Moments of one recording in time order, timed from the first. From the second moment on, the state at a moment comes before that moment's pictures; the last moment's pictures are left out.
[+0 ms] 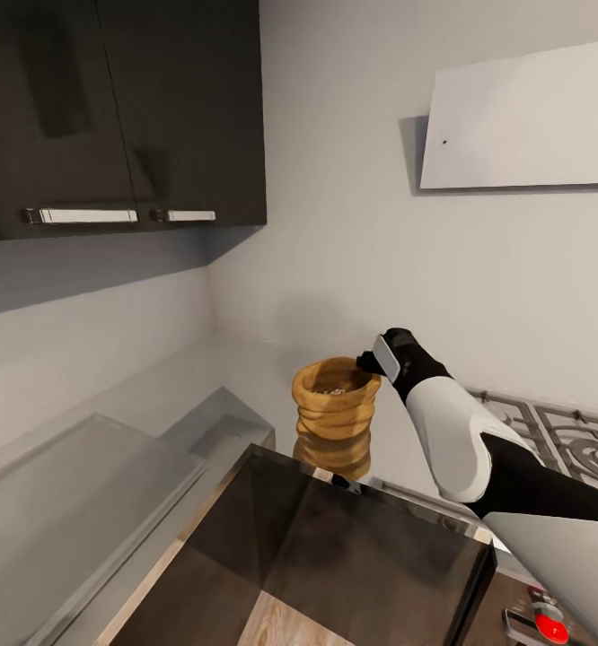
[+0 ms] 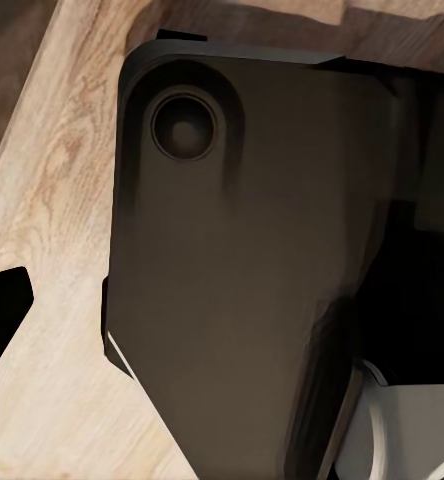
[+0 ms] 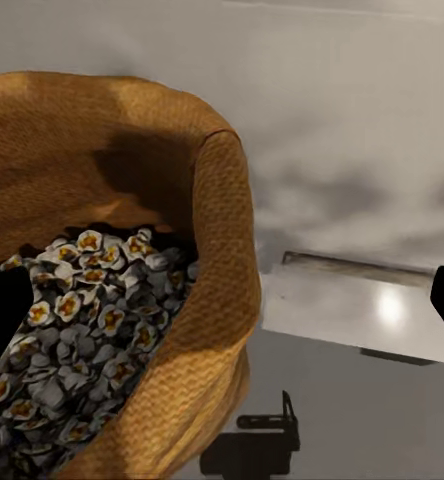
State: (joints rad) left arm 0.00 -0.01 0.08 -0.04 0.06 -0.02 -0.04; right arm -1.31 0.17 -0.38 -0.35 0.14 0.69 -0.34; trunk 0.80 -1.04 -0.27
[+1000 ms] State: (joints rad) left arm 0.00 -0.01 0.08 -0.04 0.06 -0.05 -0.04; right arm -1.31 0.17 -0.37 -0.22 0.15 0.70 -0.34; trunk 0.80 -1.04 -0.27
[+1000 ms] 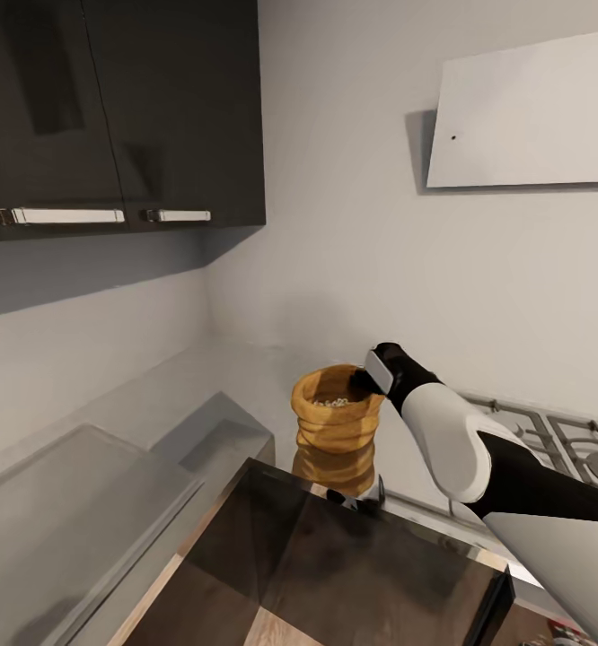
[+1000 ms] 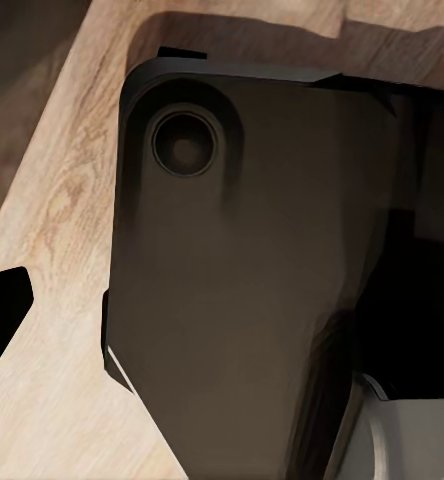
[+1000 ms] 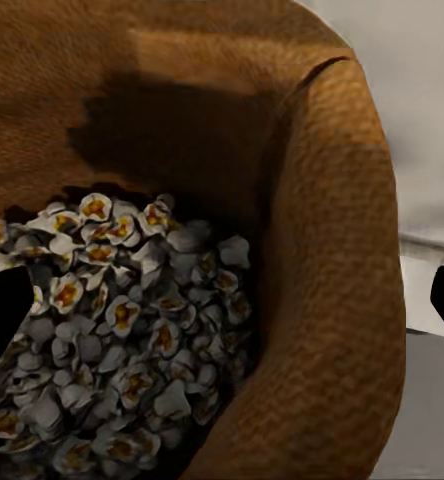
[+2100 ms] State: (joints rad) left arm 0.00 -0.01 0.08 -0.04 0.06 -0.05 -0.04; right arm -1.31 0.17 -0.38 -0.13 0.15 0.70 -0.36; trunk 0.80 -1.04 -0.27
